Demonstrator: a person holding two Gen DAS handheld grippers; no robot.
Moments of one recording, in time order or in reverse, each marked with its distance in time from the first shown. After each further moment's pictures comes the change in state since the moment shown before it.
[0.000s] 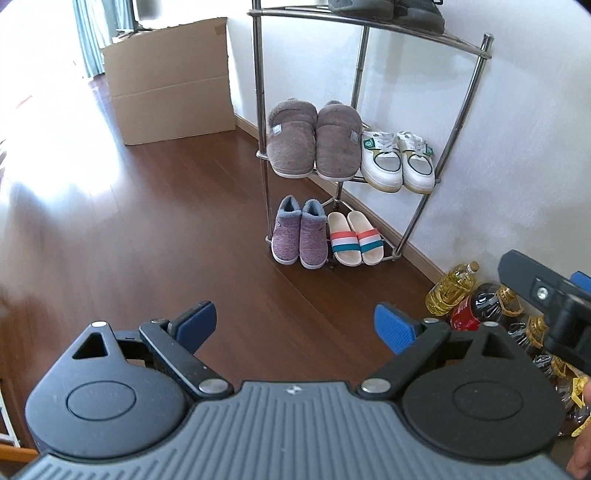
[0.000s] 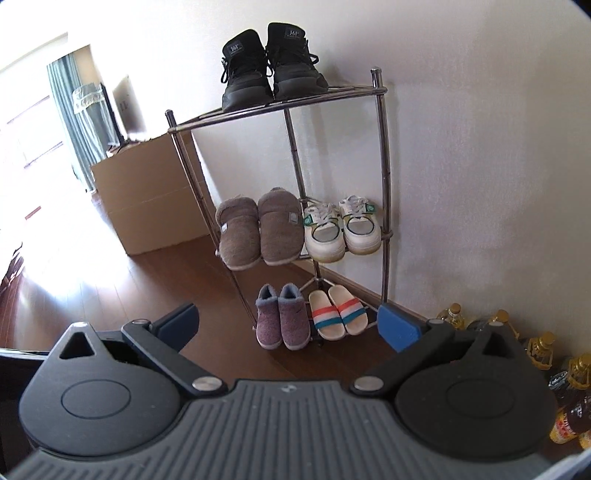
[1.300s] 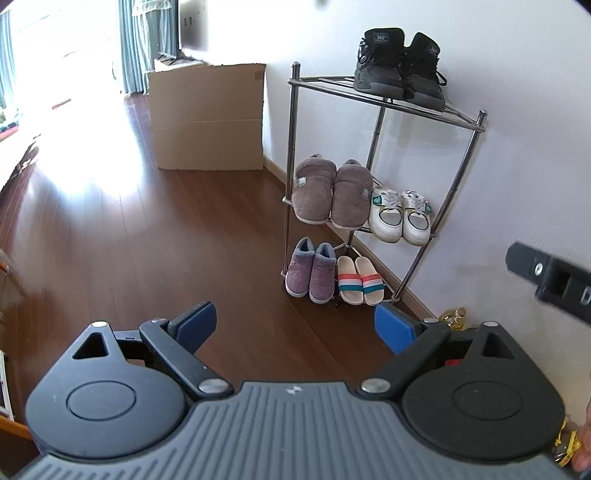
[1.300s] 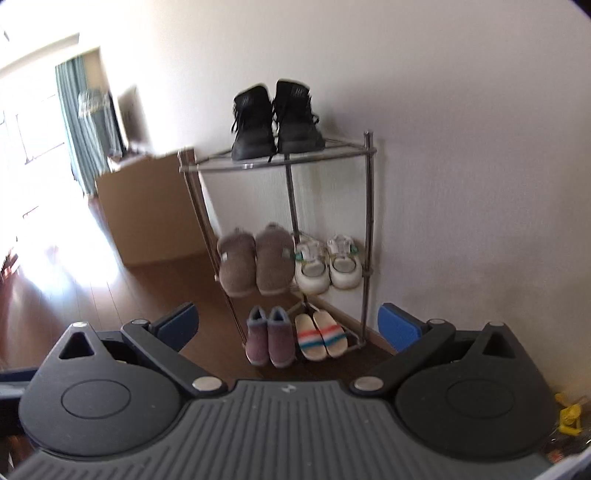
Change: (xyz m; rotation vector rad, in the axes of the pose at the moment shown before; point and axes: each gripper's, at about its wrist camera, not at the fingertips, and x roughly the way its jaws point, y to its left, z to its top) left arm -0.128 0.010 -0.013 -0.119 -0.129 0.025; right arm -0.101 0.012 0.053 -0.073 -0.040 -0.052
